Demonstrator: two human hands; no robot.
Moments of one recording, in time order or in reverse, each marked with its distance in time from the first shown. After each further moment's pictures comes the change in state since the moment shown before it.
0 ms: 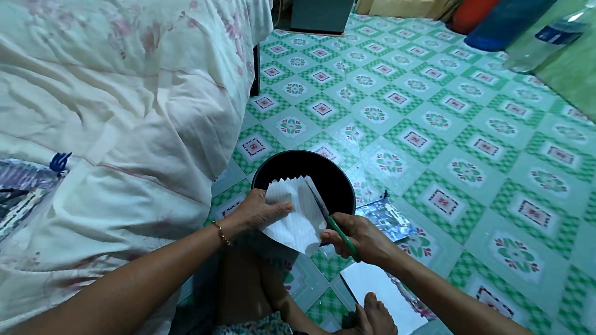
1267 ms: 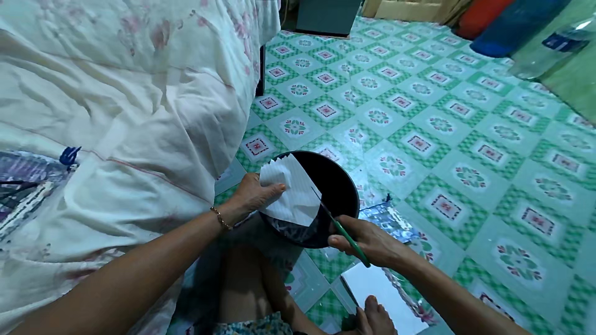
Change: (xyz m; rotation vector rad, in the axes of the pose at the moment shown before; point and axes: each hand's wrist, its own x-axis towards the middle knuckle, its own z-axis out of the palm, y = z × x) left_hand 0.006 0.009 -0.015 0.026 0.197 0.096; right_hand 0.002 0.010 -0.011 -0.117 -0.113 0.038
